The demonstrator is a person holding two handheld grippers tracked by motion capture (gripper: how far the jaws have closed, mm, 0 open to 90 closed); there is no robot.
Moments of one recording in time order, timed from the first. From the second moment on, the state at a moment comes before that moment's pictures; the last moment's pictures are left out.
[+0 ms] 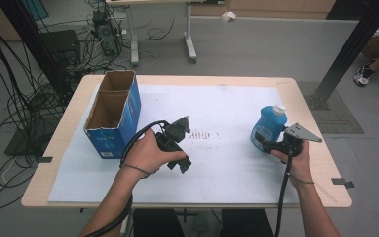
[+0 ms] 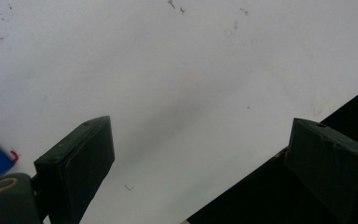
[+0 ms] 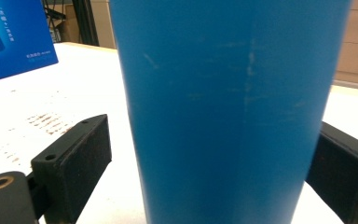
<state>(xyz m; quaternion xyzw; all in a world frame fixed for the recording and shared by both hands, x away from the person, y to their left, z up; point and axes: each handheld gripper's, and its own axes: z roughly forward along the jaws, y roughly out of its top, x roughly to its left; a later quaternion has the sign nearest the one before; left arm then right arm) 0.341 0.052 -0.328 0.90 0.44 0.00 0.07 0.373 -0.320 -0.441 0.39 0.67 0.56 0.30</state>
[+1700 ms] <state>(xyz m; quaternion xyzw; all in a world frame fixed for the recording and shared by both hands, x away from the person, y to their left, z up) 0.339 0.053 -0.325 0.90 0.44 0.00 0.06 0.371 -0.318 -0.439 0.39 0.67 0.56 0.30</state>
